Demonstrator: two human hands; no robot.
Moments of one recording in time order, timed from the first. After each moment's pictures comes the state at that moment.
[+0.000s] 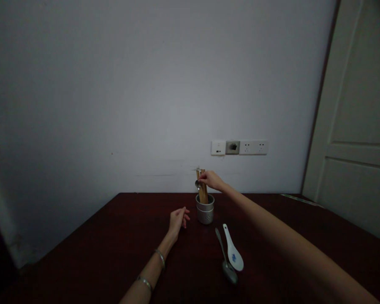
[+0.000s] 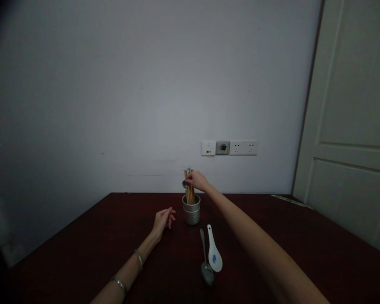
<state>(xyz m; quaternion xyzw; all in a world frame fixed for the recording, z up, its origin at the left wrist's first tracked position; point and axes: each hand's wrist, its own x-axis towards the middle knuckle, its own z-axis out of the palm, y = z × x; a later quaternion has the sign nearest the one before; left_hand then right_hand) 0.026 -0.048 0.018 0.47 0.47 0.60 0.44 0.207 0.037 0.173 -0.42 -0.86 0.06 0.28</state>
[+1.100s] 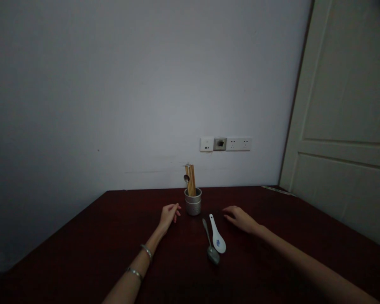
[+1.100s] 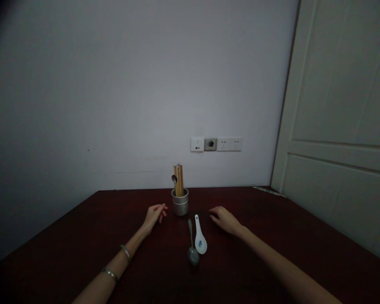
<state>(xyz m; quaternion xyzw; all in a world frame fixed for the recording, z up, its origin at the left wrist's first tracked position) 0.032 -0.047 0.017 0.54 0.48 0.56 0.41 0.351 -0.065 0.039 -0.50 -0.83 0.09 0.22</state>
